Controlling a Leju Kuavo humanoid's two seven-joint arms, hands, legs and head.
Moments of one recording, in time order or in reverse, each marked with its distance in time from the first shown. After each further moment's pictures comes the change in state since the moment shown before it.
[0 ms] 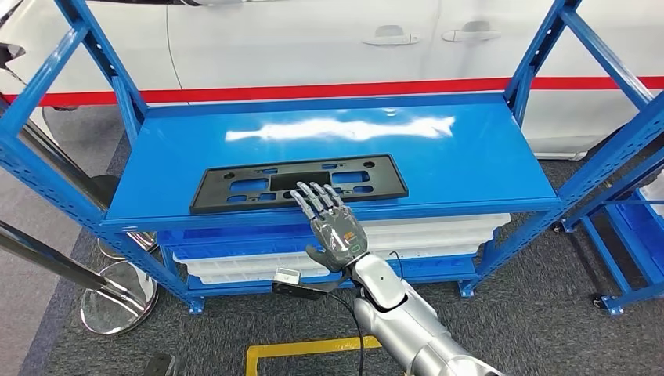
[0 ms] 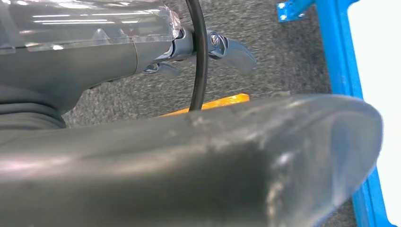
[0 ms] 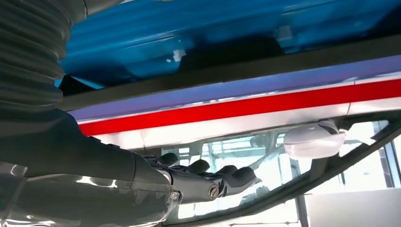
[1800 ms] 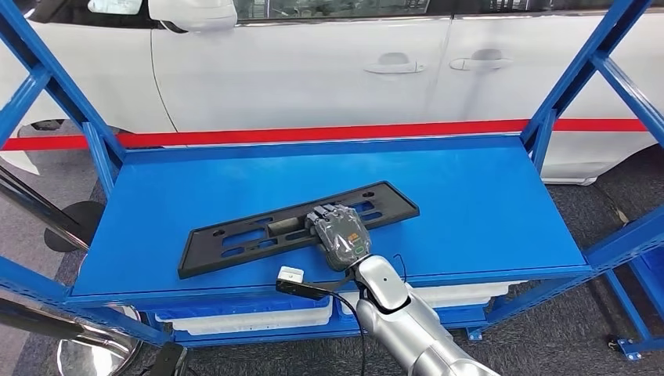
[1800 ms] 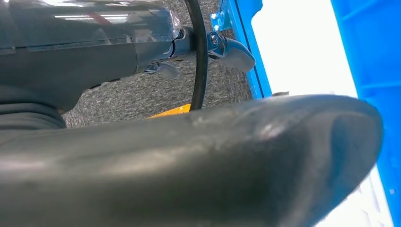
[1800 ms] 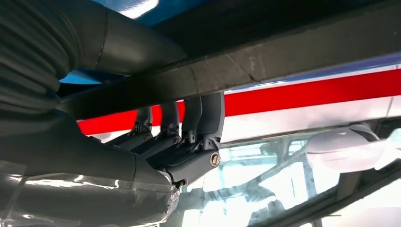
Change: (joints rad) left arm -0.031 -0.022 0.089 0.002 -0.134 0.017 0.034; right arm 0.020 -0.002 -0.039 -0.013 0.014 0.034 0.007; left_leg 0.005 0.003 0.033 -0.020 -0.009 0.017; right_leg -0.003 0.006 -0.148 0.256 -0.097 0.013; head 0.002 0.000
